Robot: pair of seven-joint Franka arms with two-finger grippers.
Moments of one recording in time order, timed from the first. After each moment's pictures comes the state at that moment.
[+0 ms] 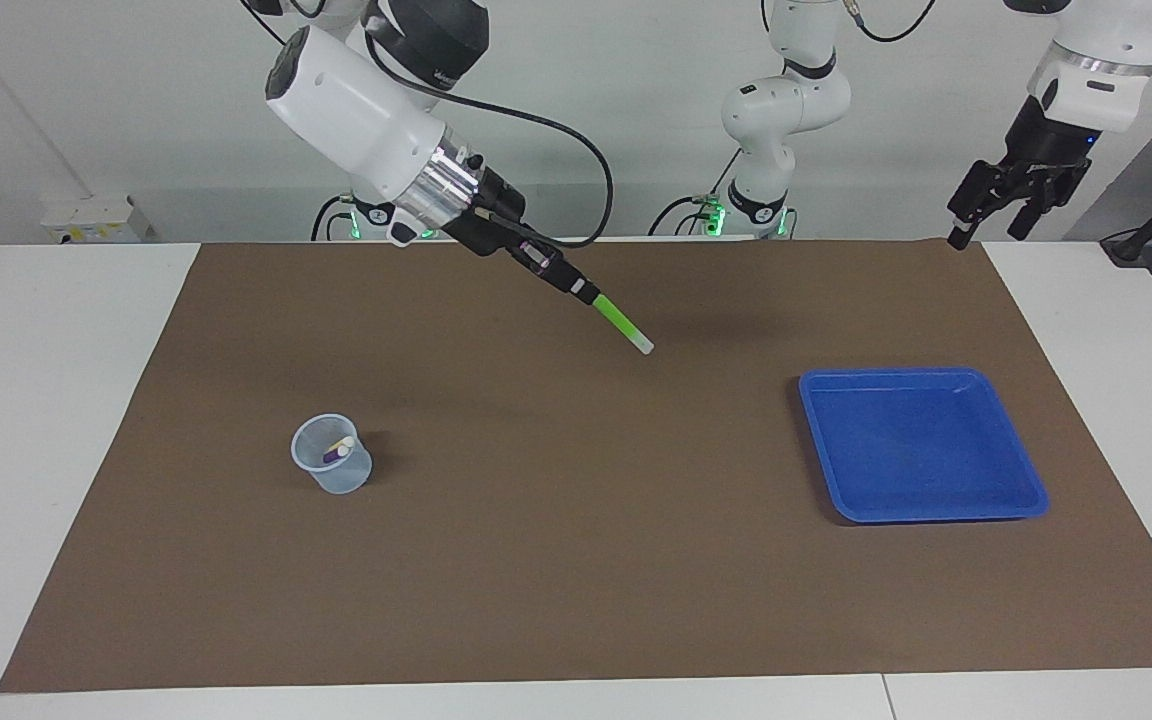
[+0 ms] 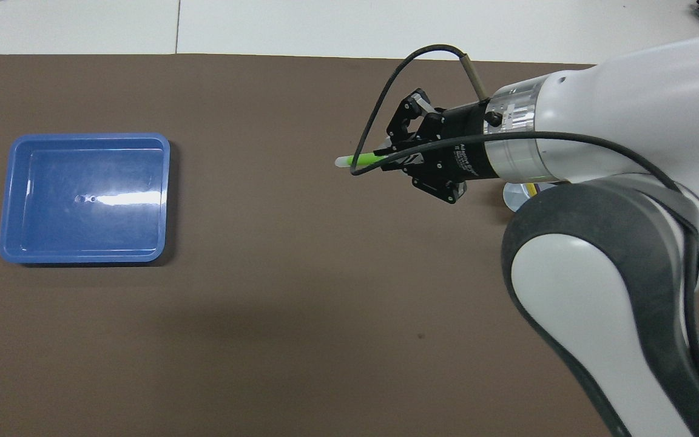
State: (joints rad) left arm 0.22 -0.17 -0.12 -1.74 -0.21 1.71 -0.26; right arm 0.32 0.20 0.06 -1.52 0.81 2.07 1.25
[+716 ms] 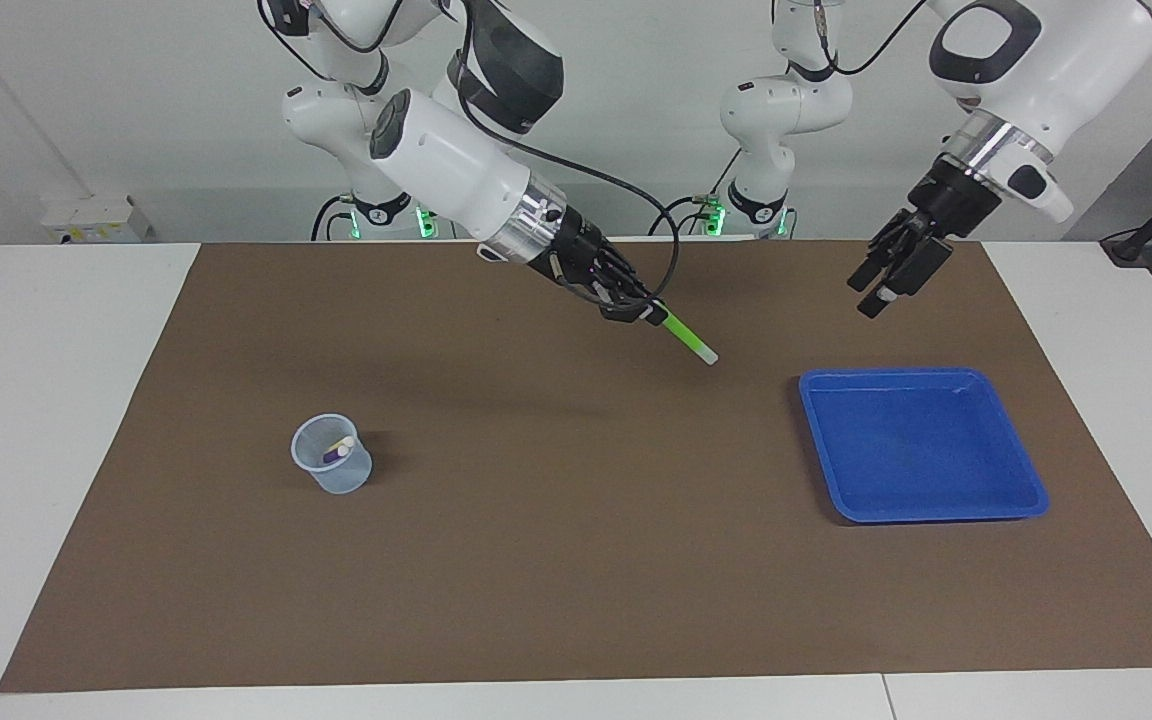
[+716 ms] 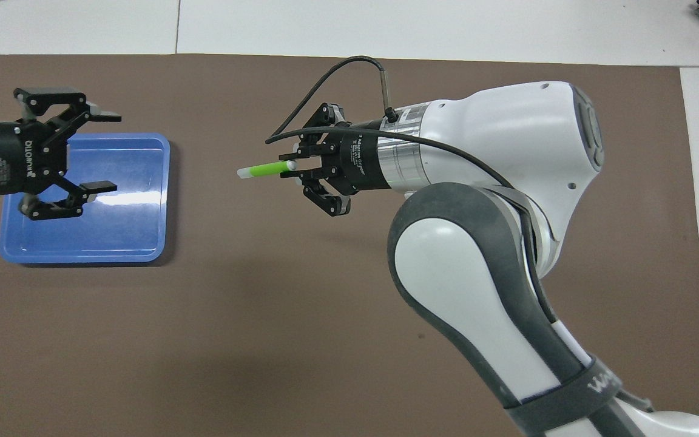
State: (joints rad) left arm 0.05 -0.10 -0.15 -1.86 -0.64 2.09 -1.04; right arm 0.45 0.28 0.06 -1.51 0.82 2.20 1.54
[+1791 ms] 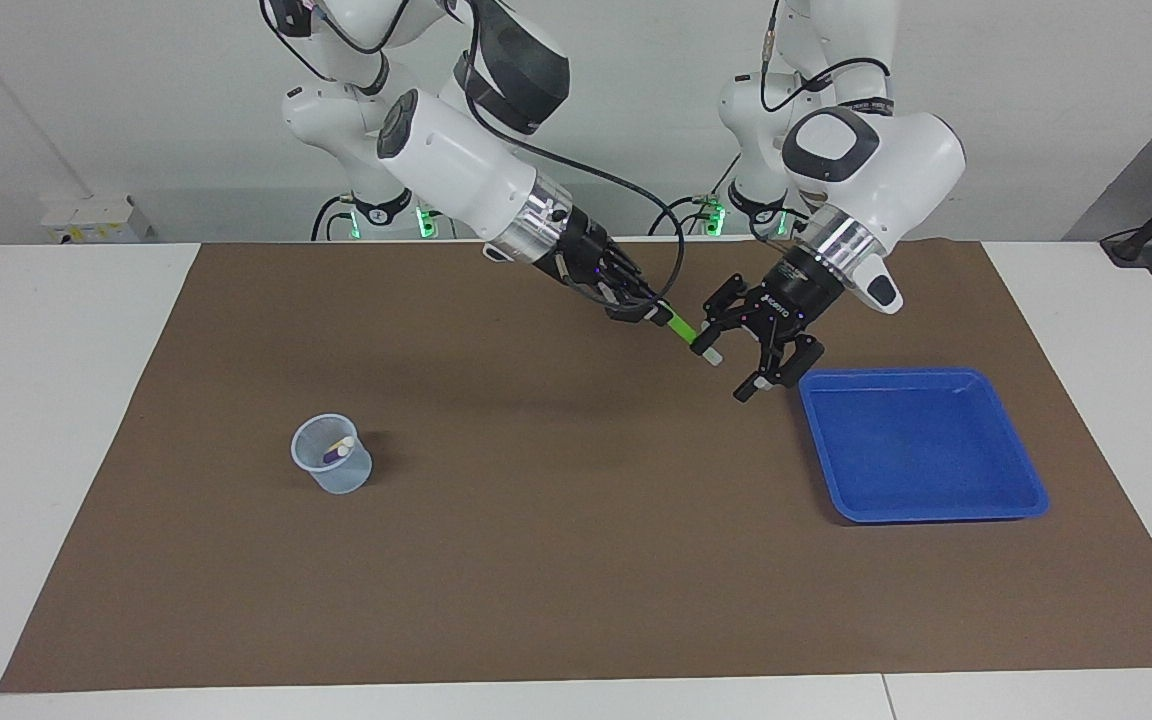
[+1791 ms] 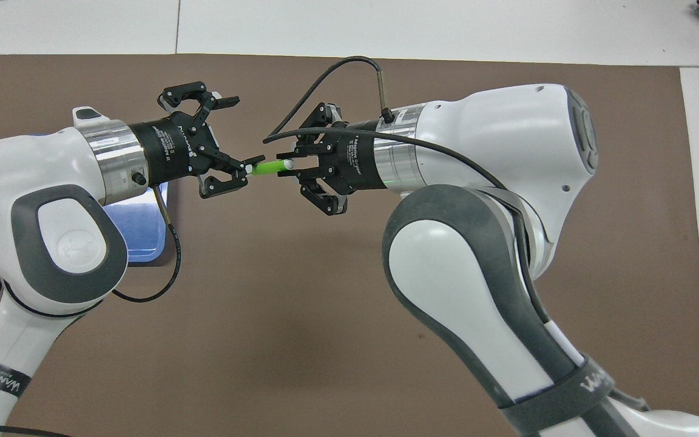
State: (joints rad) left arm -0.19 0.04 -0.15 -1.93 -1.00 2.49 -1.49; right arm 0.45 0.28 0.06 -1.51 0.82 2.22 1.54
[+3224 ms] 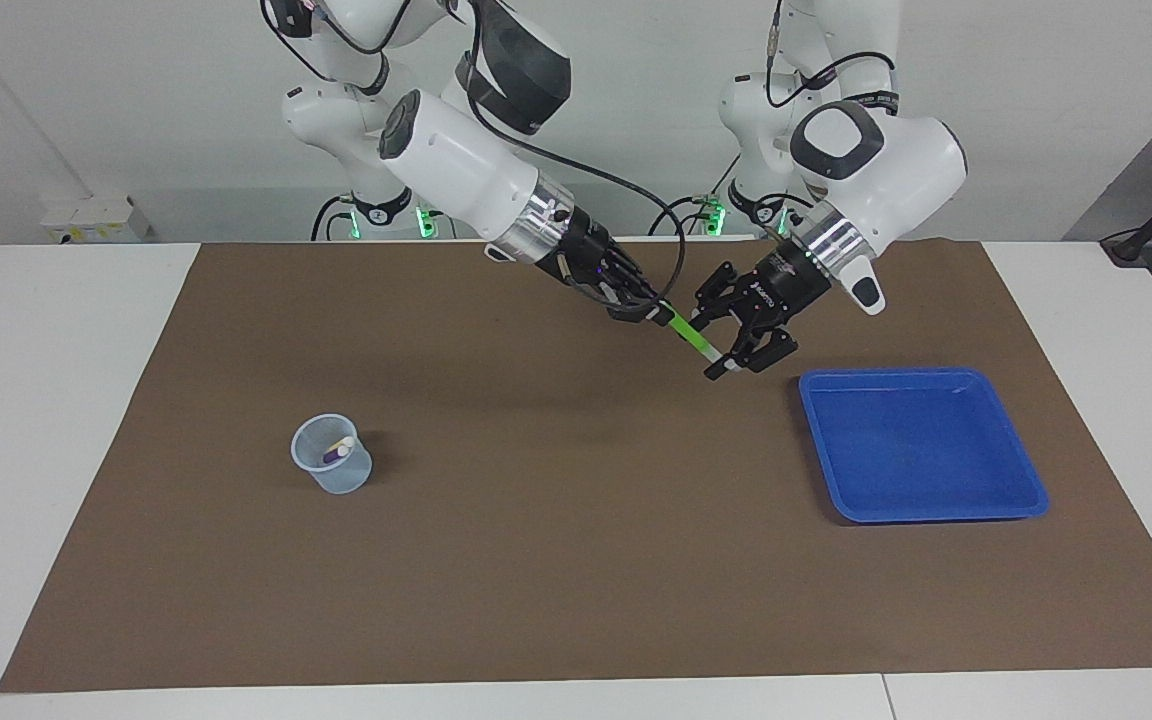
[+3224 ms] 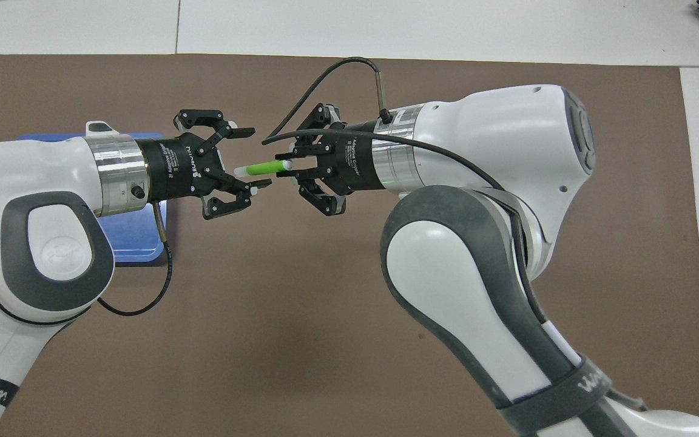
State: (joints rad) left arm -0.17 0.01 -0.15 -1.97 -0.99 2.33 -1.50; right arm 0.46 0.28 0.06 -1.51 0.82 2.22 1.54
